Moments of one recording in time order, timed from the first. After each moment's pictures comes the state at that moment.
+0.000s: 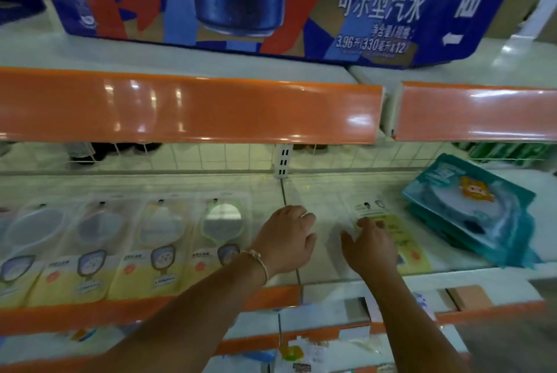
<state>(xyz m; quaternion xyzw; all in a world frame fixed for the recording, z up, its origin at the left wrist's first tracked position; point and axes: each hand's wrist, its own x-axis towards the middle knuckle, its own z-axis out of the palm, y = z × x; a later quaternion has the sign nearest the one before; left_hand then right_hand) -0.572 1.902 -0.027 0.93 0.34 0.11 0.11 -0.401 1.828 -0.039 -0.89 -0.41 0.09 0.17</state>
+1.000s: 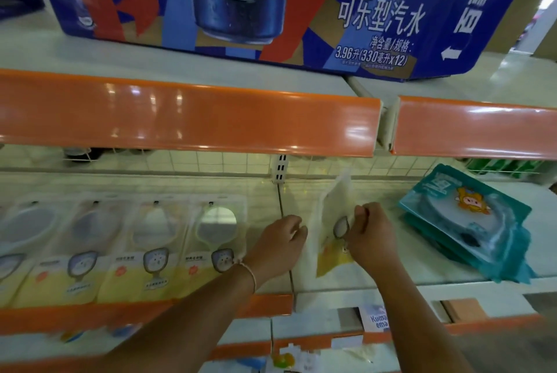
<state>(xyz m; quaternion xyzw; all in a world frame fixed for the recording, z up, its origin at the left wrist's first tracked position) -0.571 1.893 -0.021 0.76 0.45 0.21 0.42 -0.401 1.836 0.005 -0.81 -0.44 0.10 0.37</state>
